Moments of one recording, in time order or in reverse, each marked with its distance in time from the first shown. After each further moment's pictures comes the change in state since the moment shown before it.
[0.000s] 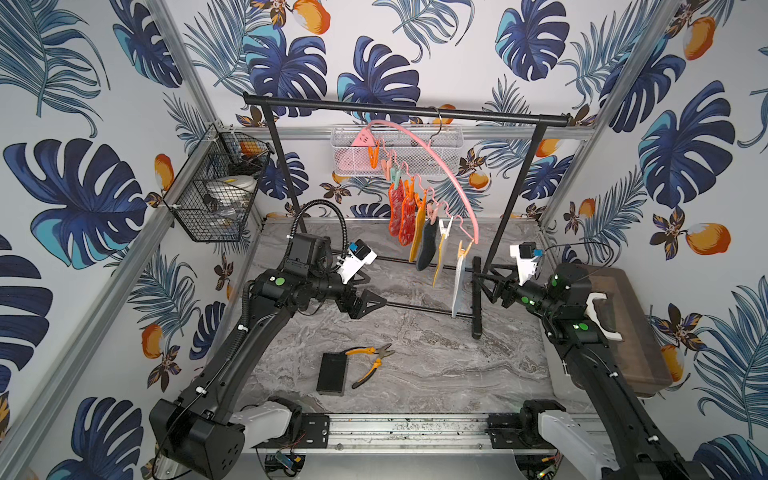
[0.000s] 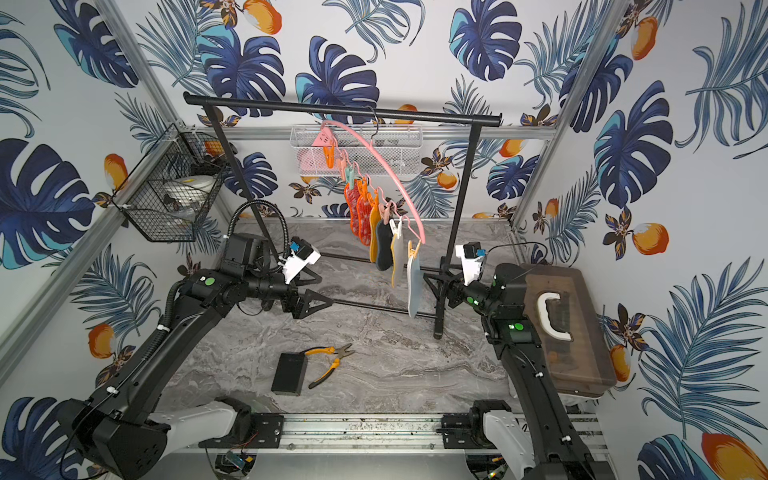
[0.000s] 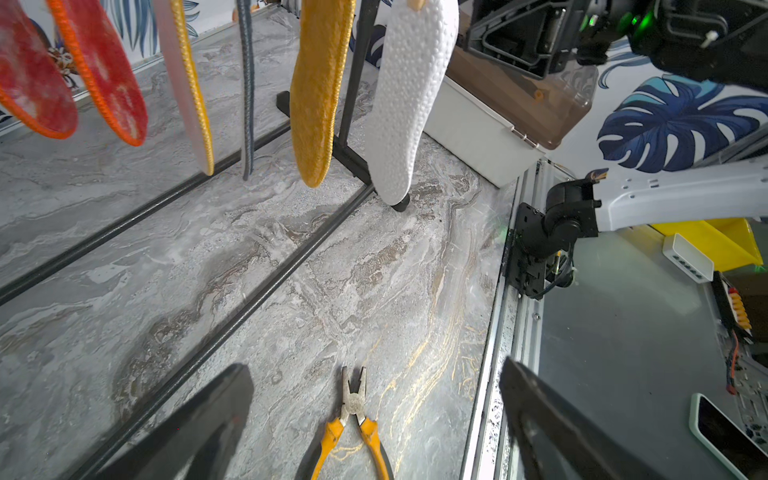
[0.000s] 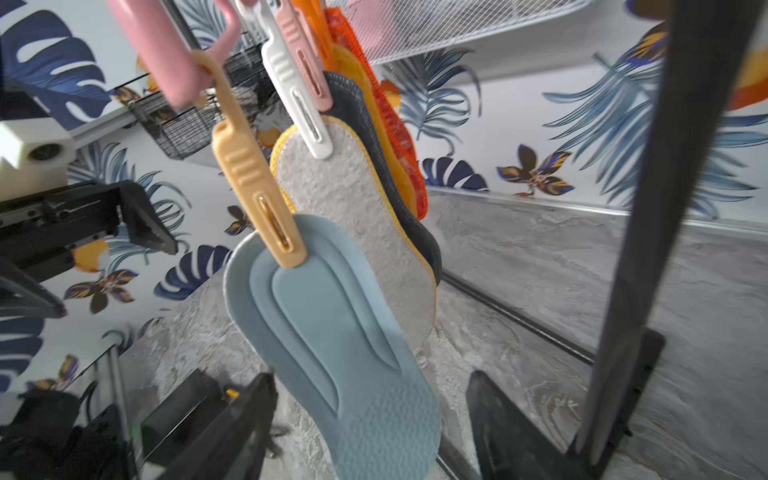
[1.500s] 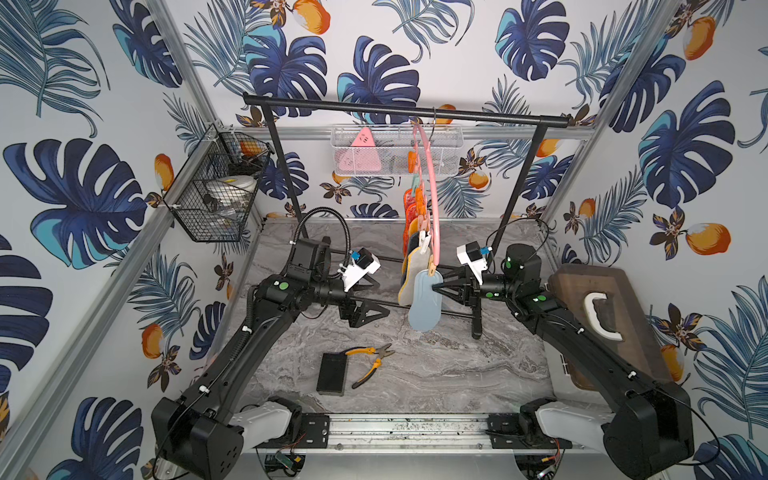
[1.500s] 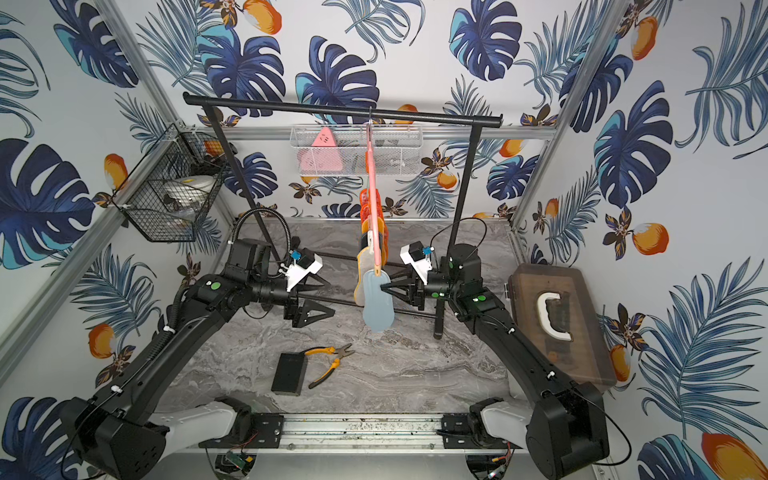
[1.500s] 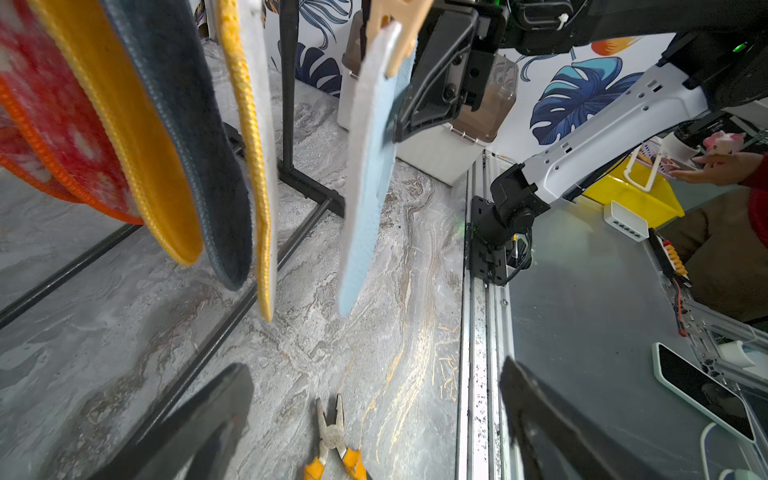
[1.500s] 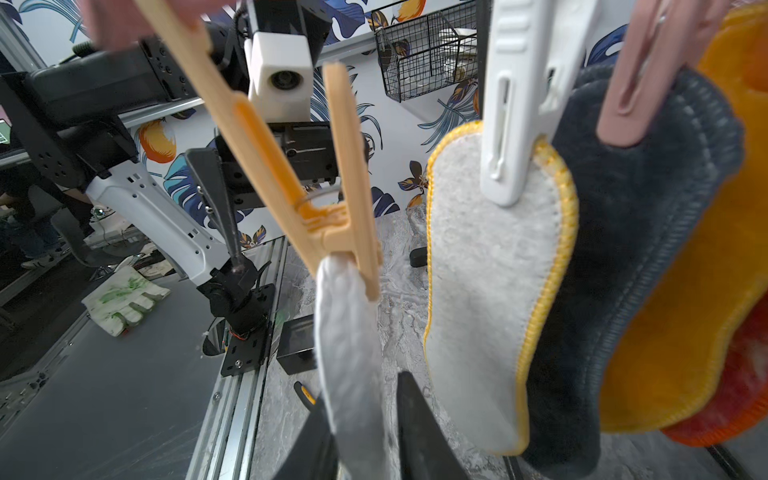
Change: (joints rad) left arm -0.008 0.000 -0.063 0.087 0.165 0.068; right arm 0.304 0.245 0.115 0.141 -0.293 -0.166
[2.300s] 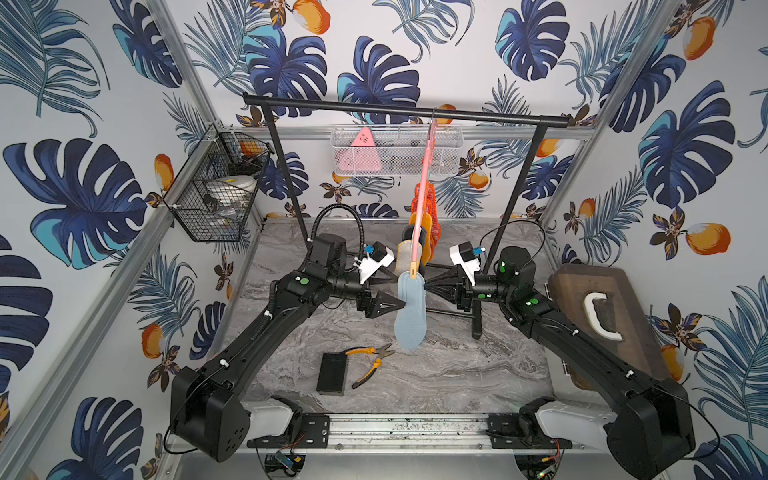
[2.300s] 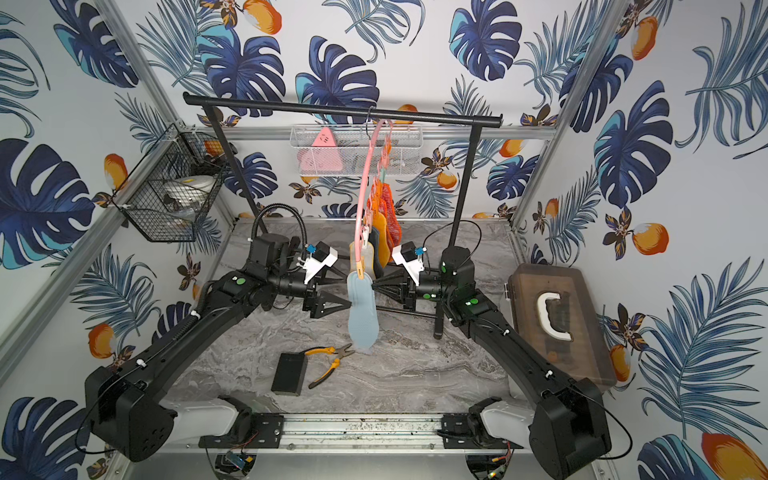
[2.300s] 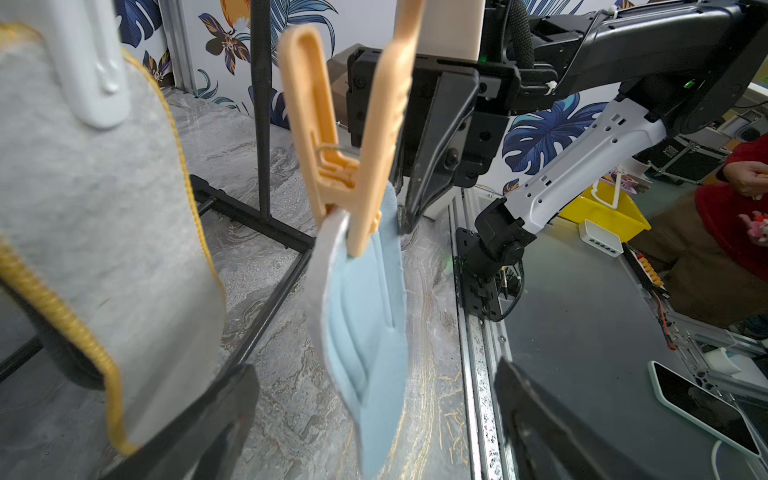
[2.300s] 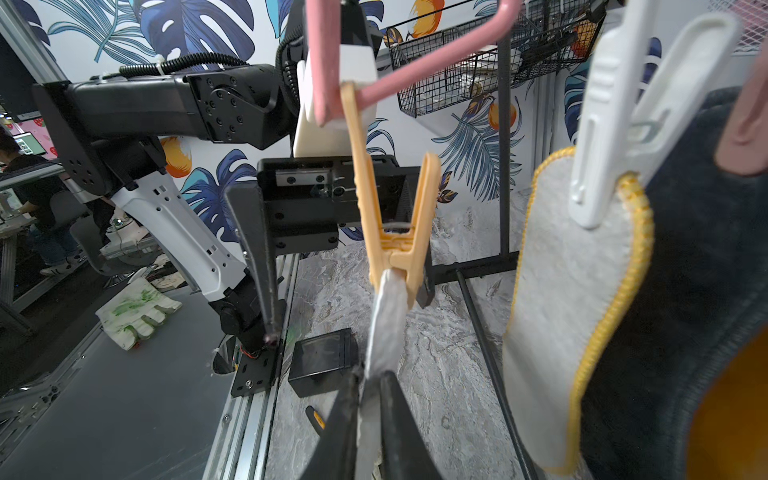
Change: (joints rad) left arm -0.071 0.104 -0.039 0.299 0.067 -0.103; right arm 0.076 0.006 -0.018 0.125 0.050 0.116
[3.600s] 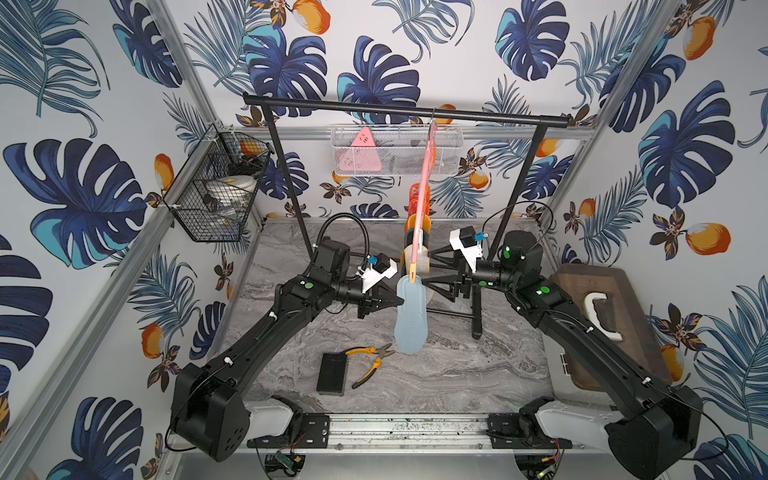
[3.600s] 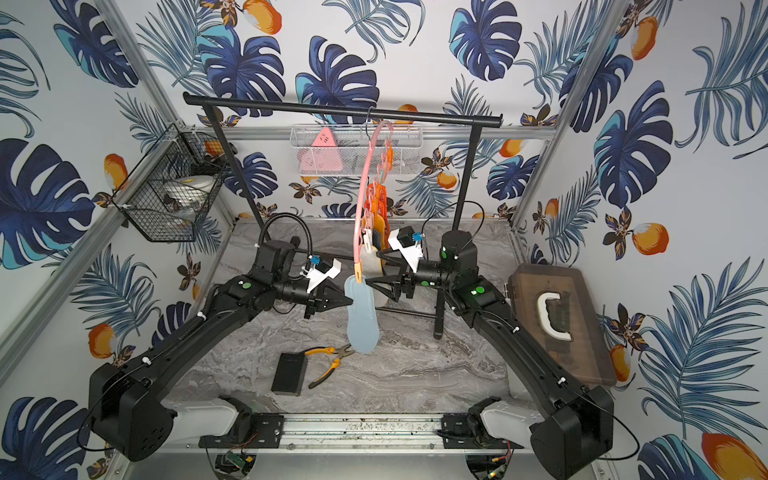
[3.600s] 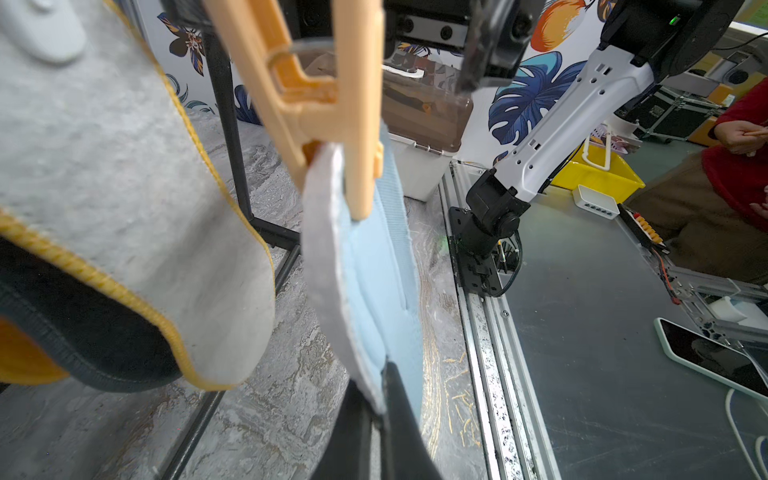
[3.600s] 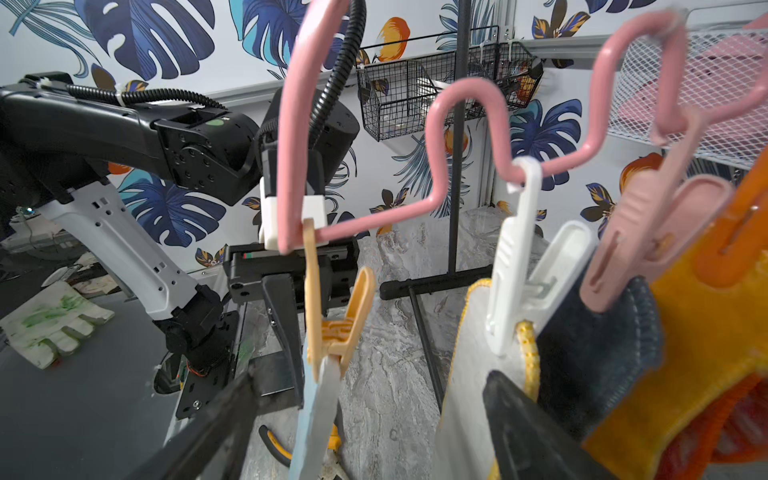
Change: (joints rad) left arm -0.021 -0.004 -0.055 0.003 0.030 0.132; right arm 0.027 0.020 0.230 -0.249 0.145 -0.150
